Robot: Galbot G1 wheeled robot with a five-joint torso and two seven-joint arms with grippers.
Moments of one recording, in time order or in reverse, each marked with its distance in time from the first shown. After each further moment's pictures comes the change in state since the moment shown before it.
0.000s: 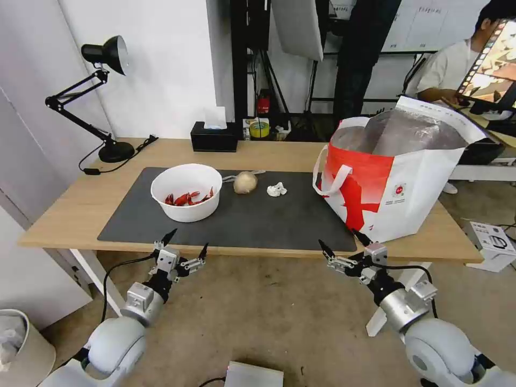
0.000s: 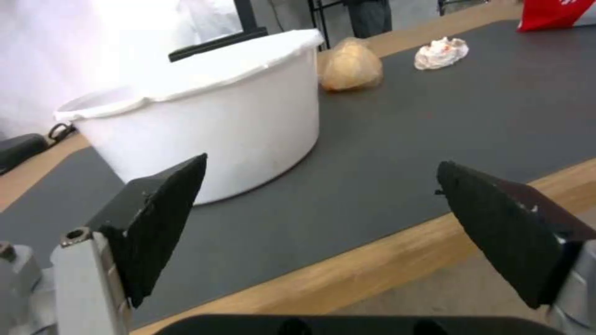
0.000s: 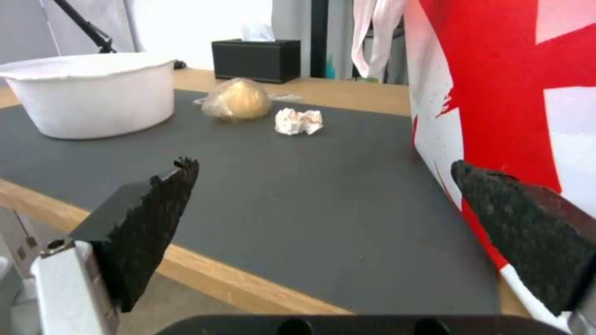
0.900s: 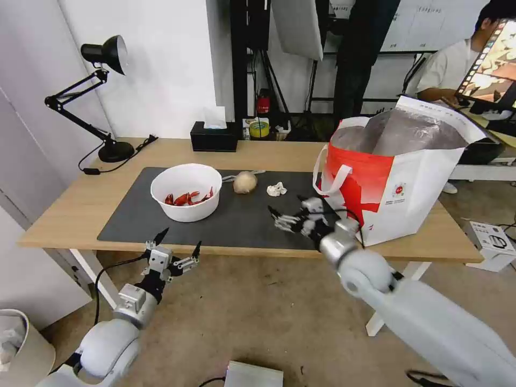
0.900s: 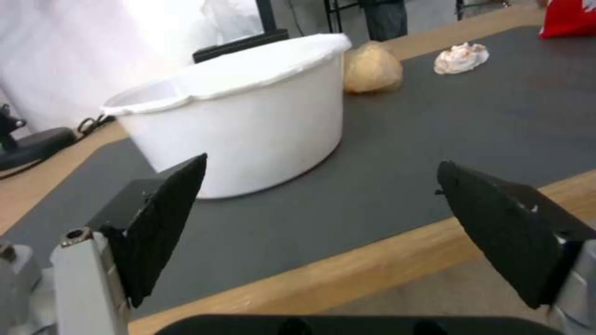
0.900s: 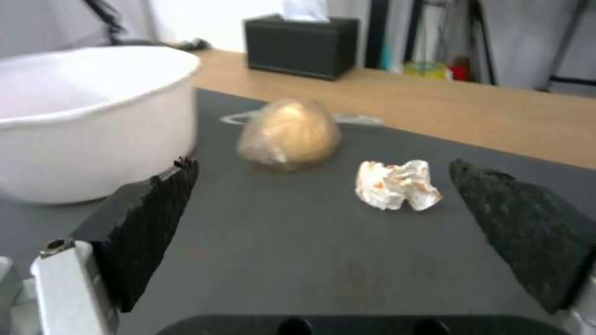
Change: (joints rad) left arm 0.066 -0.021 -0.073 -0.034 0.001 -0.004 -0.005; right arm 0.881 0.187 -0.652 -0.316 0.170 -0.306 0.251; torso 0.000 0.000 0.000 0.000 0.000
